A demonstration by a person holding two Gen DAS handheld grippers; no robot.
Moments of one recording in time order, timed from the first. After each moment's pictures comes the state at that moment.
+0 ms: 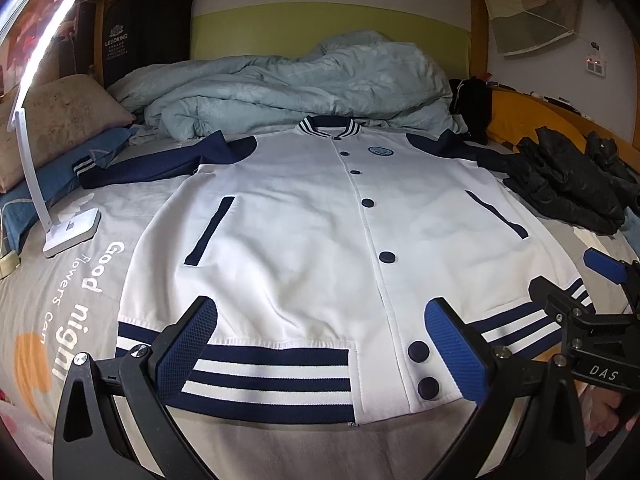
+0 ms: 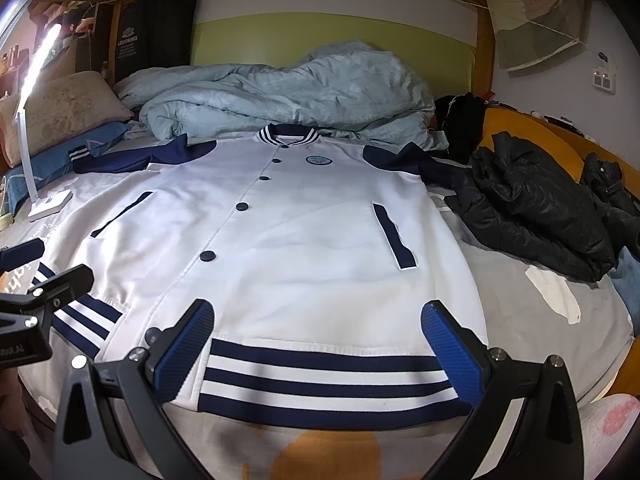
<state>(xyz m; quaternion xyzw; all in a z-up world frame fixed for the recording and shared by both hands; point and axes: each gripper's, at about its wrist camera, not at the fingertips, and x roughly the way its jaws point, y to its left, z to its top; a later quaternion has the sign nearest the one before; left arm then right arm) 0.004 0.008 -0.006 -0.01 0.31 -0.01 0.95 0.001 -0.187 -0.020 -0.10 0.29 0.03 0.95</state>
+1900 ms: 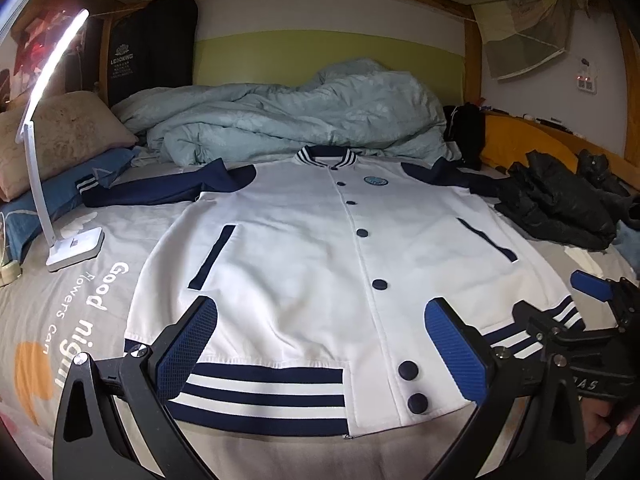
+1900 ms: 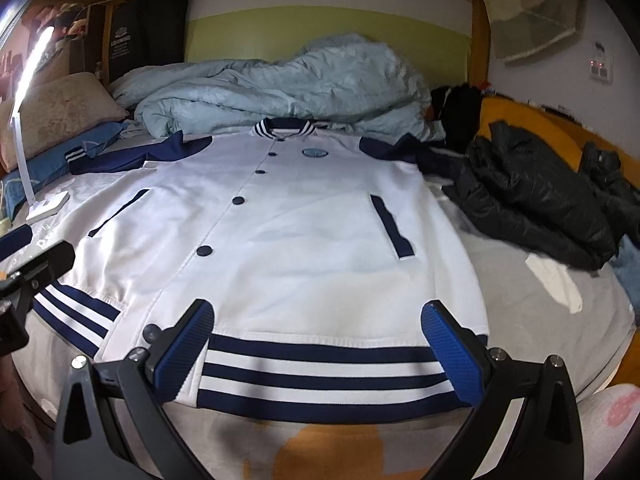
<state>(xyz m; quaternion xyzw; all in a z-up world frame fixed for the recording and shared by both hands) -0.010 0.009 0.008 -0.01 0.25 -0.02 0.97 -0.002 -0.184 -0.024 -0.10 0.29 0.02 0.95</state>
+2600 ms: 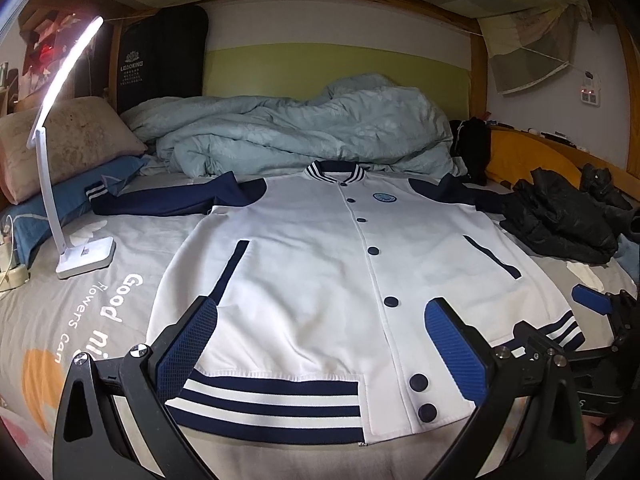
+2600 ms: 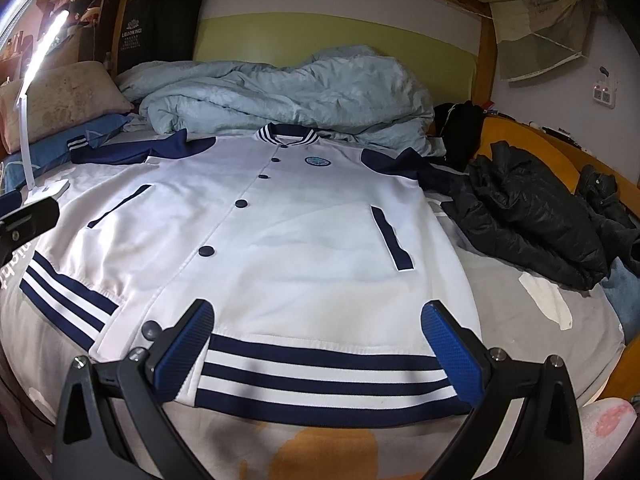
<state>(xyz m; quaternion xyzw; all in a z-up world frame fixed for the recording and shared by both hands) -0.016 0.021 0.019 -0.02 0.23 -0.01 0.97 -0.003 -0.180 -0.023 -0.13 0.28 0.02 0.95</state>
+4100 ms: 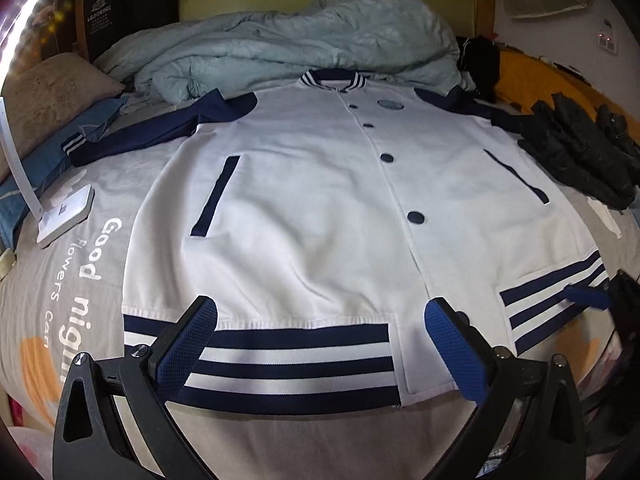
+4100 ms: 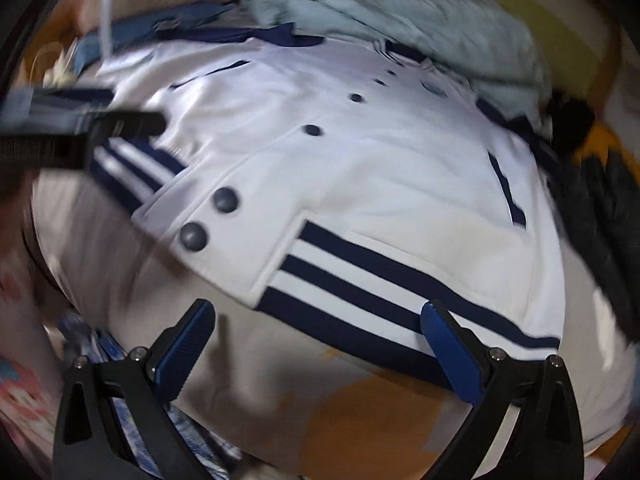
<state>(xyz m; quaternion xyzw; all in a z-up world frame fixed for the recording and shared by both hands) 0.026 0.027 -0.019 0.01 0.39 -0.02 0.92 -0.007 -0.144 -0.075 -0.25 0.43 0.16 0.85</state>
